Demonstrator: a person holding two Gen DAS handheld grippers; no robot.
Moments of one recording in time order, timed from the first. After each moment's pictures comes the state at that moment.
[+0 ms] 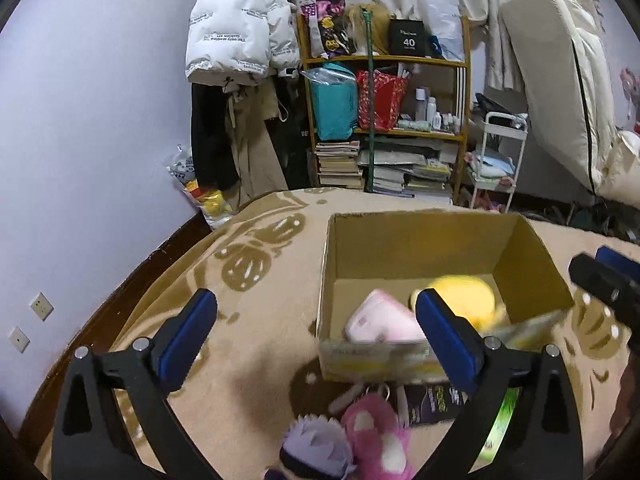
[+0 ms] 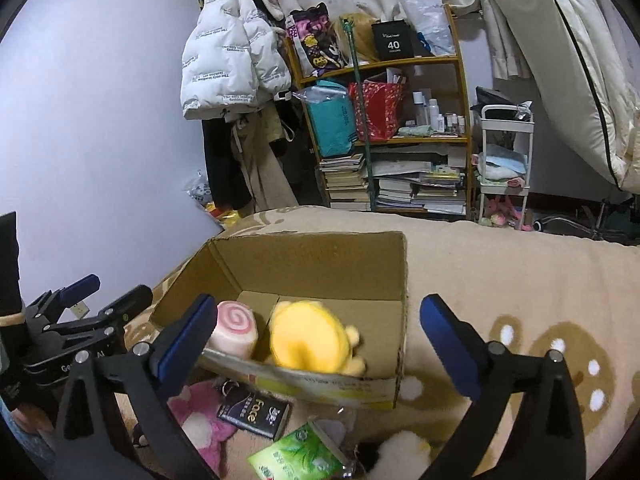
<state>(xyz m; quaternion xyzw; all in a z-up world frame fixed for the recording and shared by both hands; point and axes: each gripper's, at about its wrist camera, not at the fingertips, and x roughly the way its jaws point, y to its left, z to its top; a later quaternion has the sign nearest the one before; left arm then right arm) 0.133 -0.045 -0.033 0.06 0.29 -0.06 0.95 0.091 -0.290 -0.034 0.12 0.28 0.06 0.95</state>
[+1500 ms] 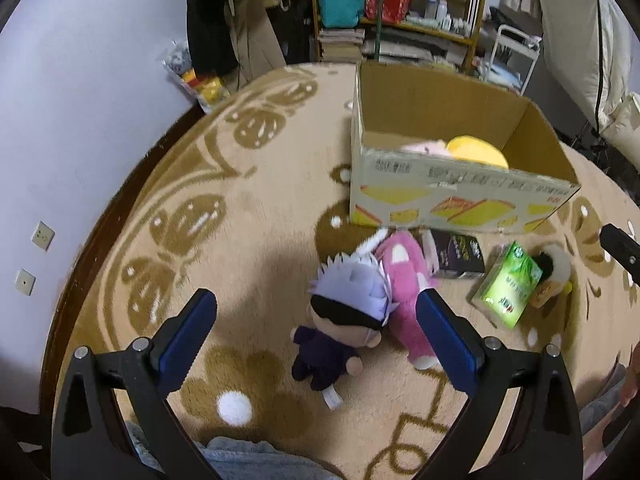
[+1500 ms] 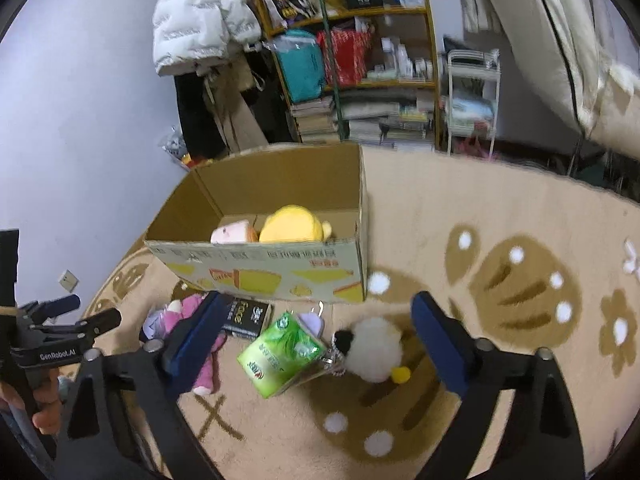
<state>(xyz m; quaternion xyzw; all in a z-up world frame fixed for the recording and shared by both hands) 0.101 -0.003 -0.077 0.06 0.49 -0.05 0.87 0.037 -0.299 -0.054 0.13 0.39 0.01 0.91</state>
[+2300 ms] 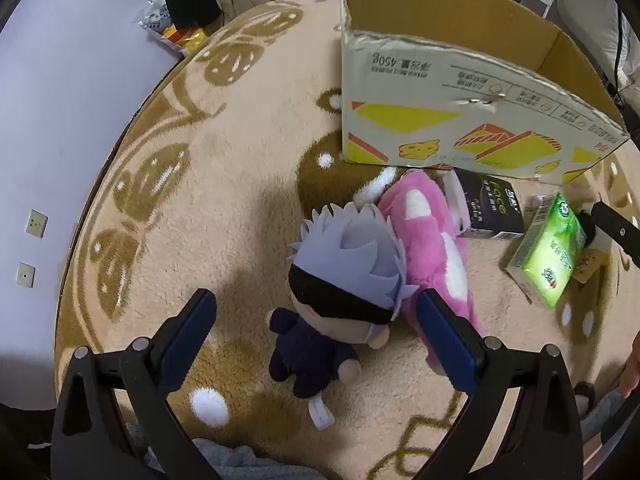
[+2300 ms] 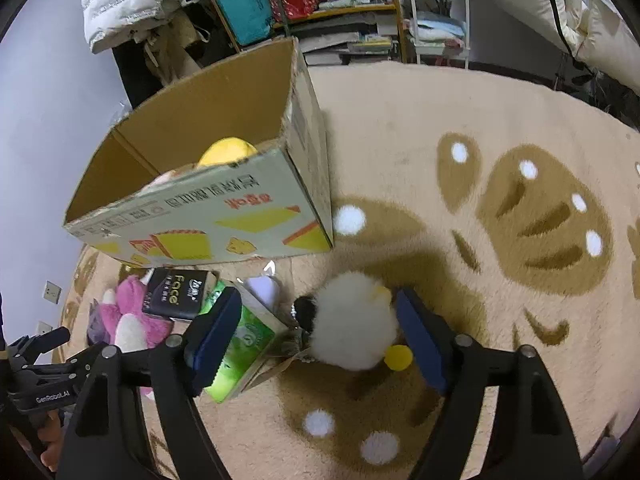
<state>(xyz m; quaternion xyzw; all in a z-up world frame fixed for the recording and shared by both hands) 0.128 -0.022 -0.136 0.09 0.58 -0.05 0.81 0.073 -0.316 -0.125 0.17 0.48 -0.04 0.86</state>
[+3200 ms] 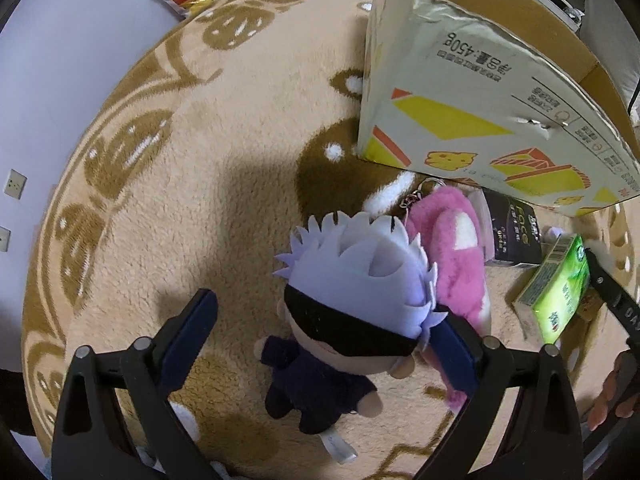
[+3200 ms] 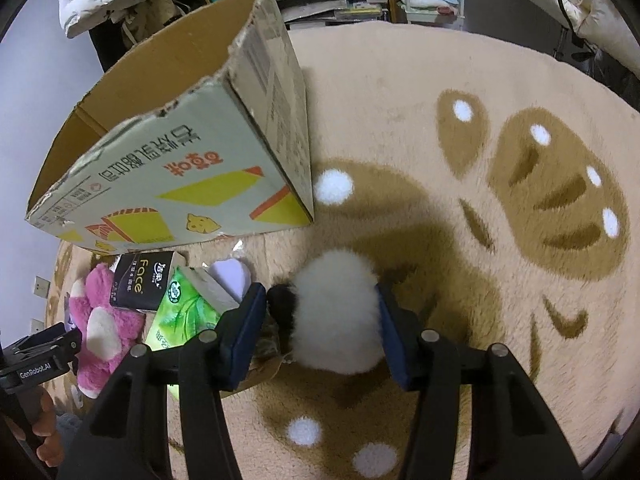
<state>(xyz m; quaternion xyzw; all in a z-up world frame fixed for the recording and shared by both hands) 0.157 -0.011 -0.166 0.02 0.61 -0.05 0.79 0.093 -0.322 -0.154 0.18 0.53 -0.05 0.83</state>
